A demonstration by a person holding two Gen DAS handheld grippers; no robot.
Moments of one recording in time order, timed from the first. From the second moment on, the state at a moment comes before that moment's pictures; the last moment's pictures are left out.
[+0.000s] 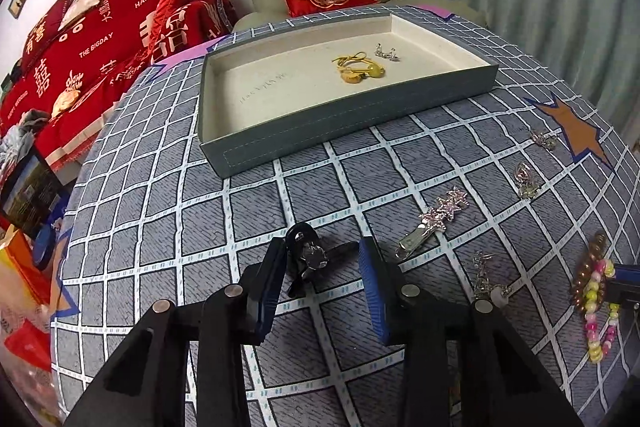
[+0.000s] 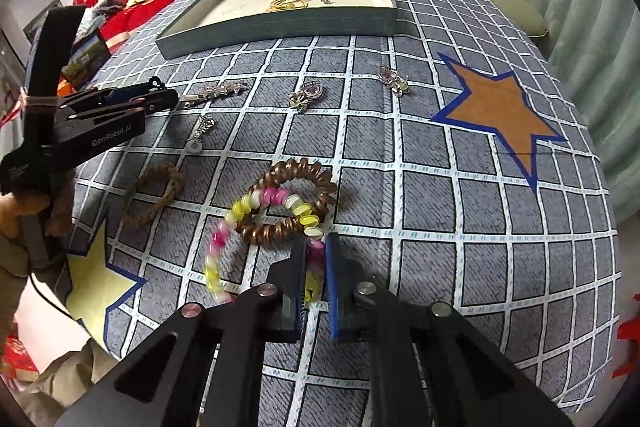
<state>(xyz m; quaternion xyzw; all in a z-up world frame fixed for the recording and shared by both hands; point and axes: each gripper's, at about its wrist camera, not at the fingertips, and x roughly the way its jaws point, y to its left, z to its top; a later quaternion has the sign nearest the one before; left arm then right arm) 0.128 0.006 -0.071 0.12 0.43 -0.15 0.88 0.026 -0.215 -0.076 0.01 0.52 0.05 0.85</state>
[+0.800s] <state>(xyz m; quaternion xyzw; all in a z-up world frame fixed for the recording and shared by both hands) 0.101 0.032 -0.015 0.03 0.40 -0.11 0.91 0.052 -0.242 -0.011 0.09 0.43 0.12 0.89</state>
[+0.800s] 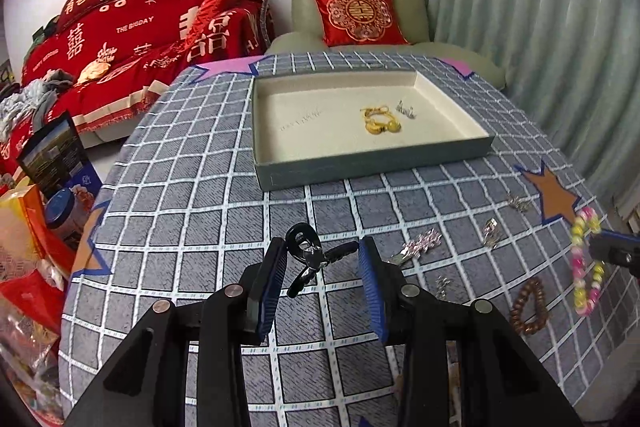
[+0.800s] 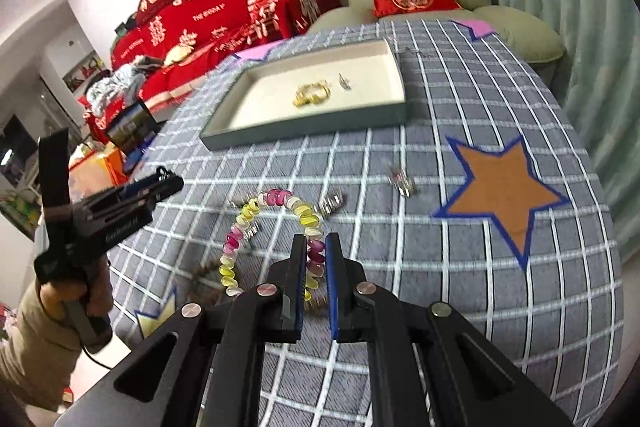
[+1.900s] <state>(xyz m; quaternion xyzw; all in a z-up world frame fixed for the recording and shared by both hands) 0.116 0.027 0.082 -0.01 0.33 -0.08 0.94 0.168 -0.235 0.067 0.10 0.38 0.19 0.90</state>
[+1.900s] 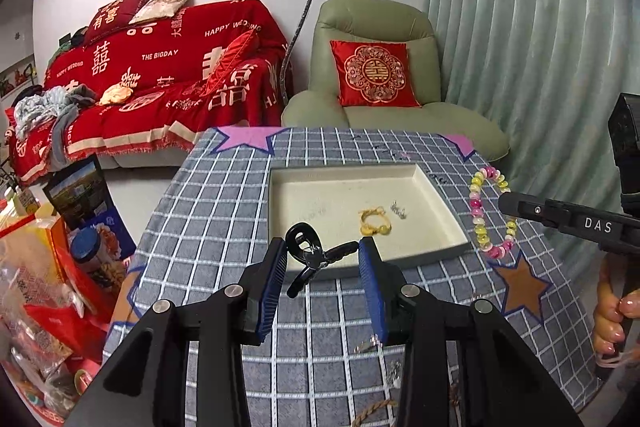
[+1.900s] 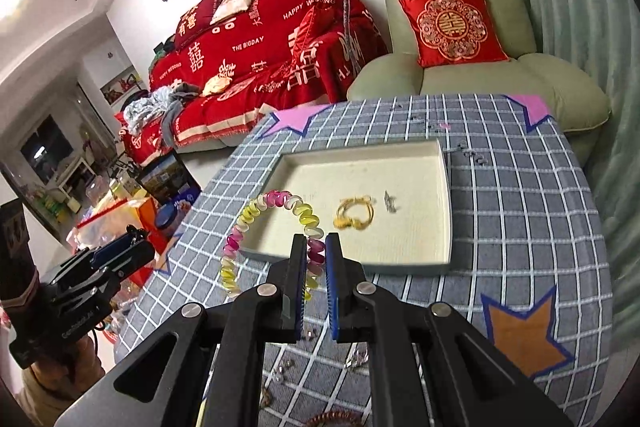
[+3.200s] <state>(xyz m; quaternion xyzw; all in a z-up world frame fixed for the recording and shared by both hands) 0.269 0.028 0.007 -0.04 0.40 -0.05 0.92 0.290 -0.230 0.026 0.07 0.43 0.14 0.89</state>
